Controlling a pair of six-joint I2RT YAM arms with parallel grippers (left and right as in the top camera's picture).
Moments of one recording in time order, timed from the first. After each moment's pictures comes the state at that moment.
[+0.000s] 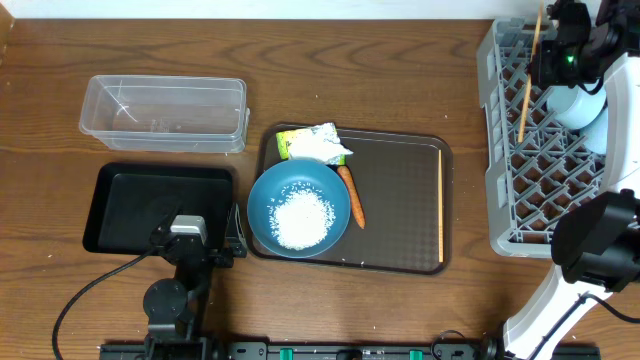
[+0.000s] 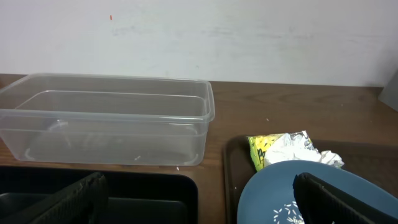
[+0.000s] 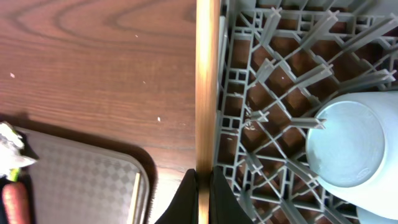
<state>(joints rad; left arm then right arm) -0.01 0.01 0.02 -0.11 0.08 -0.07 -0.22 2.04 2.07 -1.14 -0.28 -0.20</state>
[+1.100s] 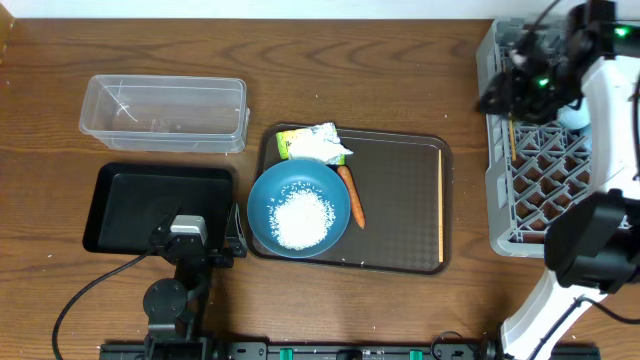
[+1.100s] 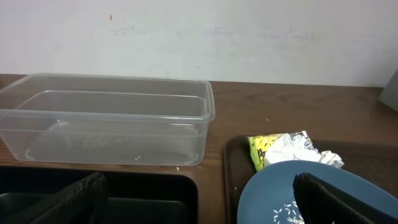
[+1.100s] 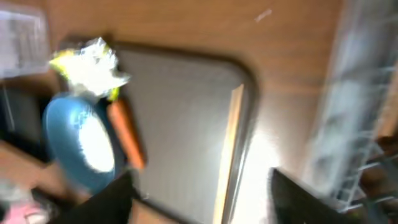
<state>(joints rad) -0.01 0.01 0.02 -0.11 0.08 -0.07 -0.11 2.00 1.99 -1.45 -0.48 -0.07</state>
